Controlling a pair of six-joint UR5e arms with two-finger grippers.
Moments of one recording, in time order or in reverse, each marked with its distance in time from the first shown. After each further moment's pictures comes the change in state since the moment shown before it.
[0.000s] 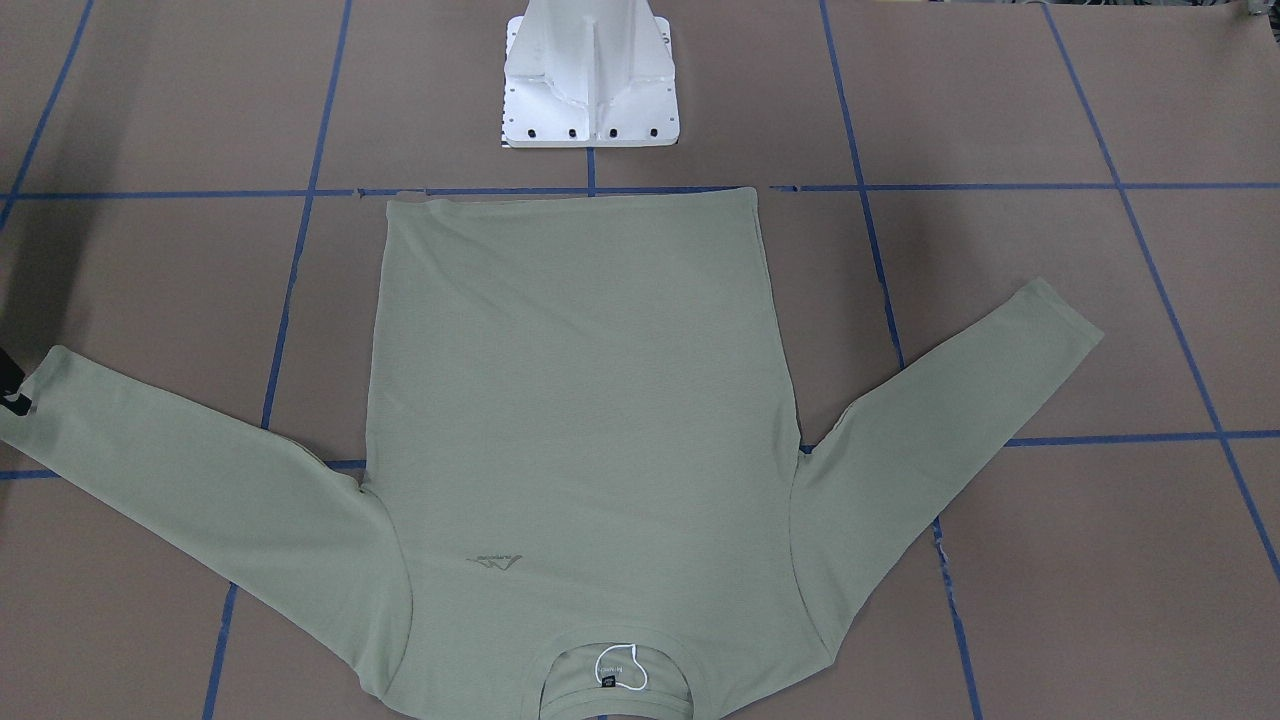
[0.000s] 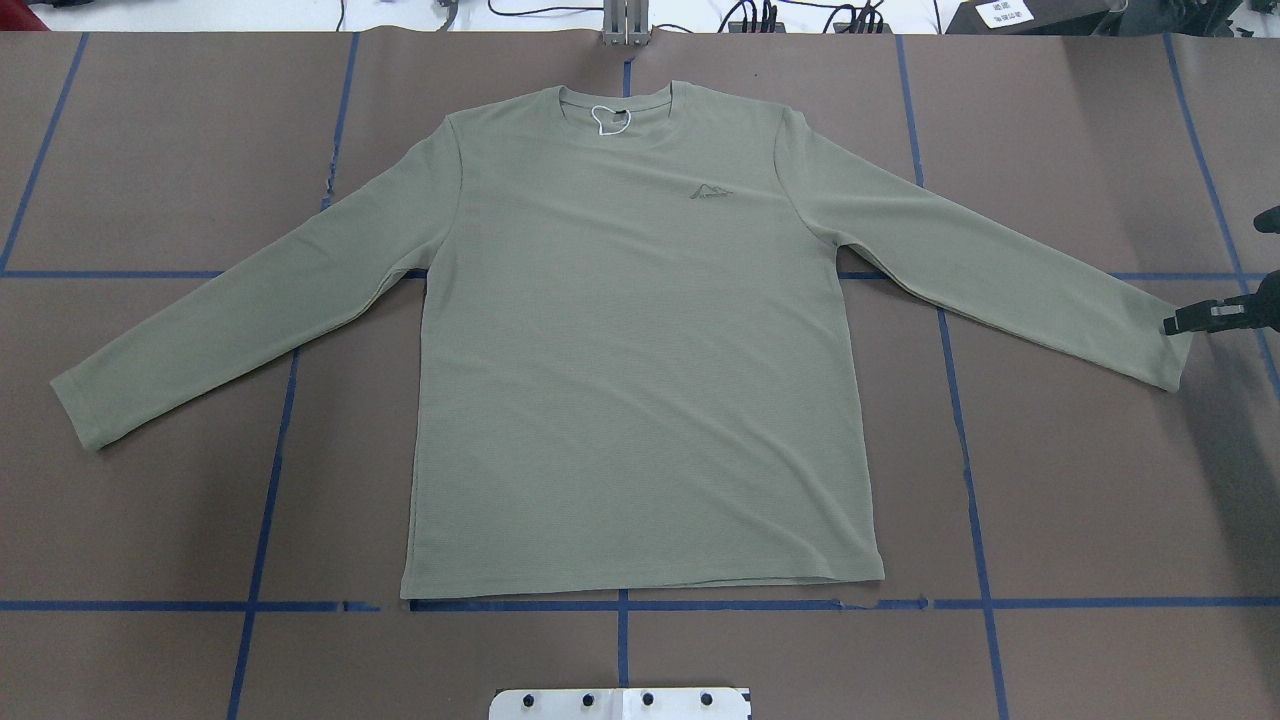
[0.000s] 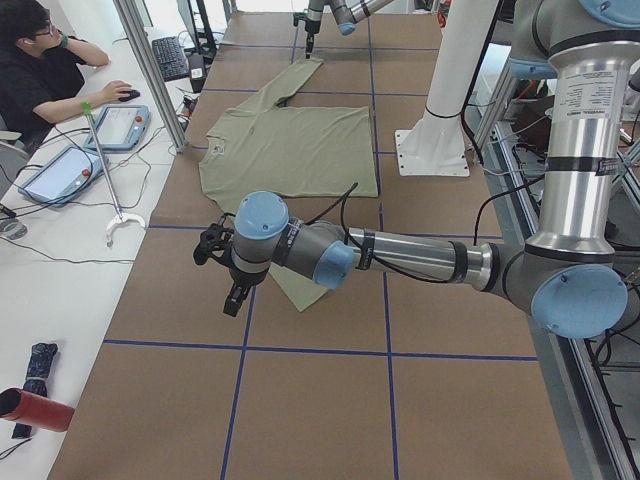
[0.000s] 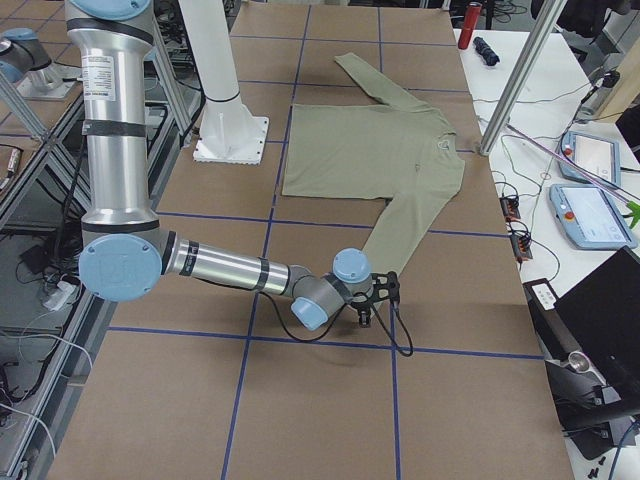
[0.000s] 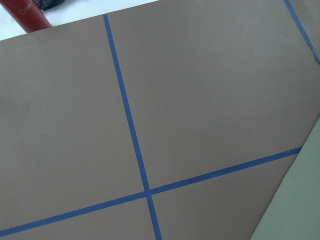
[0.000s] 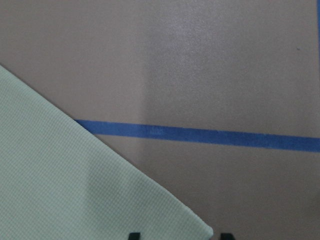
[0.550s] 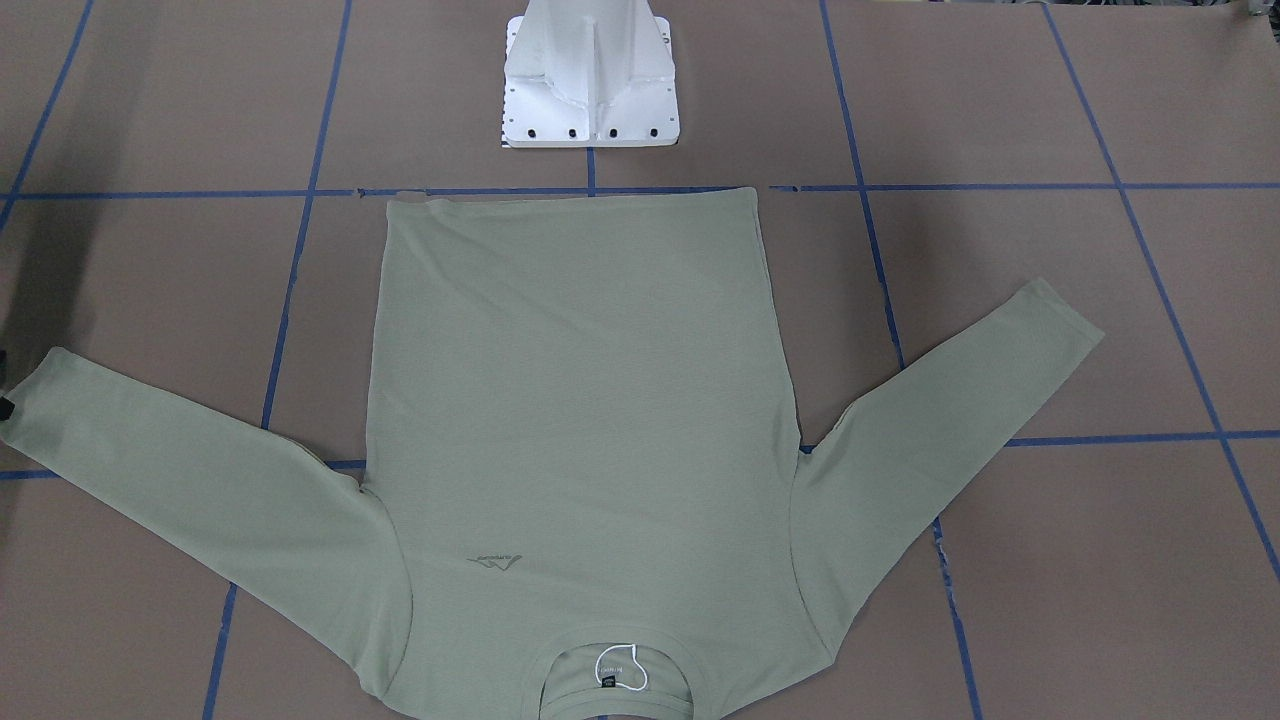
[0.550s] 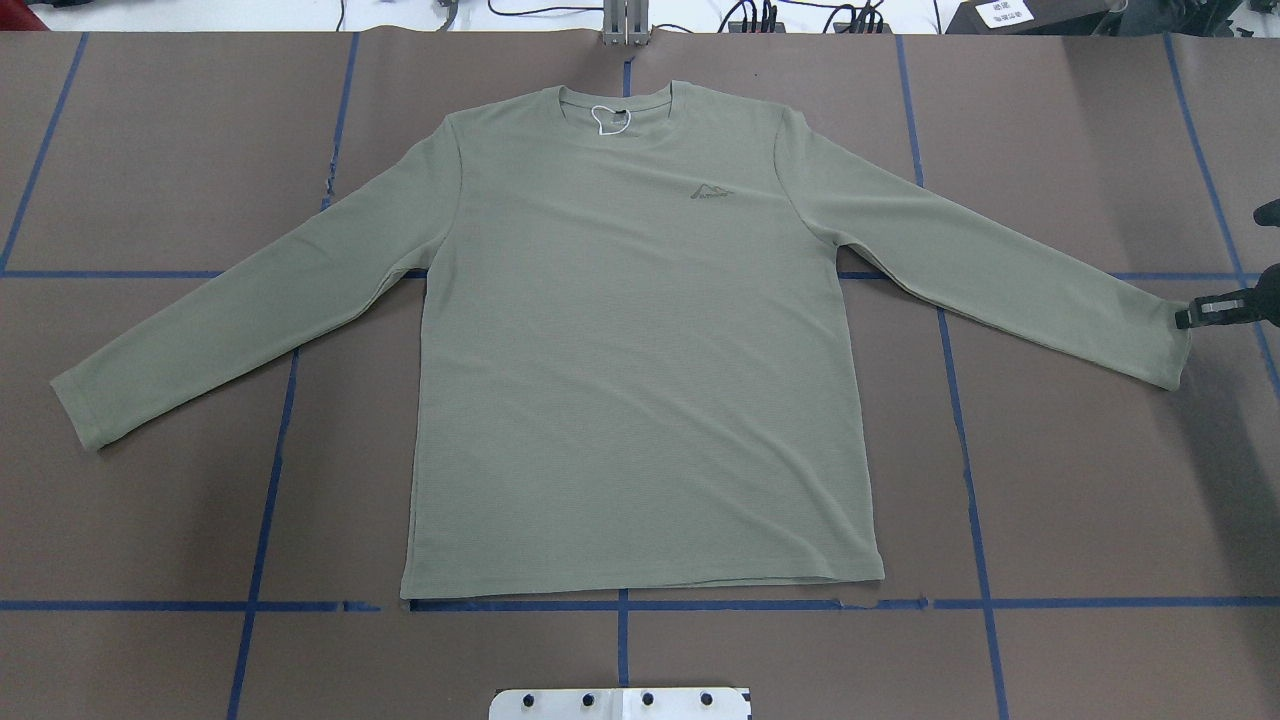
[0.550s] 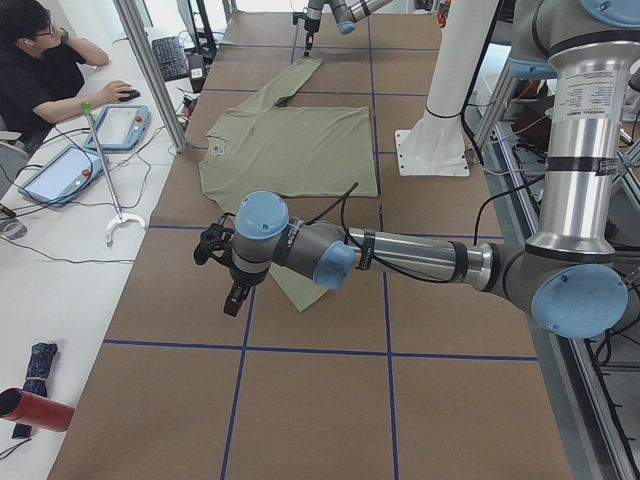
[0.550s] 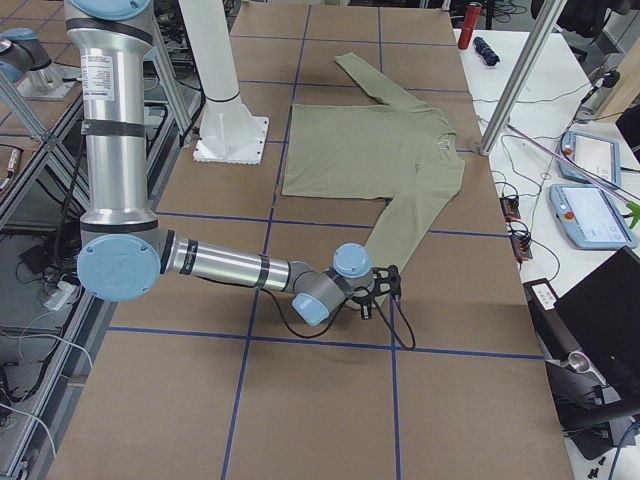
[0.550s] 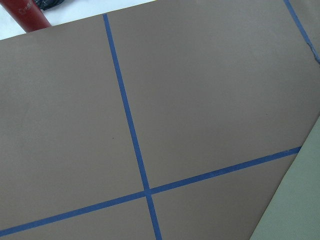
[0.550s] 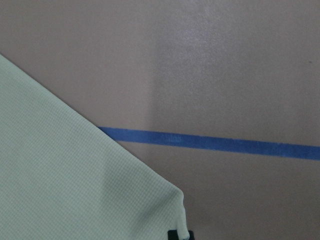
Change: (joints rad) left arm 0.000 0.000 -0.001 0.000 0.000 0.000; right arm 0.007 -0.004 0.046 -0.008 0.010 0.000
